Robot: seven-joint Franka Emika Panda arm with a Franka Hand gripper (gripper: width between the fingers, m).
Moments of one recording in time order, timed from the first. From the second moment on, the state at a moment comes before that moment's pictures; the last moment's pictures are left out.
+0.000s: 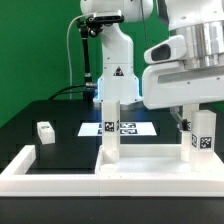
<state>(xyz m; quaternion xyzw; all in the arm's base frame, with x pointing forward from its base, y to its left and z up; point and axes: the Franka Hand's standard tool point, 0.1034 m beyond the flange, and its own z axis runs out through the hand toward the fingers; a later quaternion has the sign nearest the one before) 0.668 0.103 0.102 -0.99 0.07 -0.04 0.08</state>
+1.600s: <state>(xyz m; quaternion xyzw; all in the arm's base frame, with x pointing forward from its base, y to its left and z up) 0.663 0.086 0.097 -0.70 0.71 0.01 0.10</state>
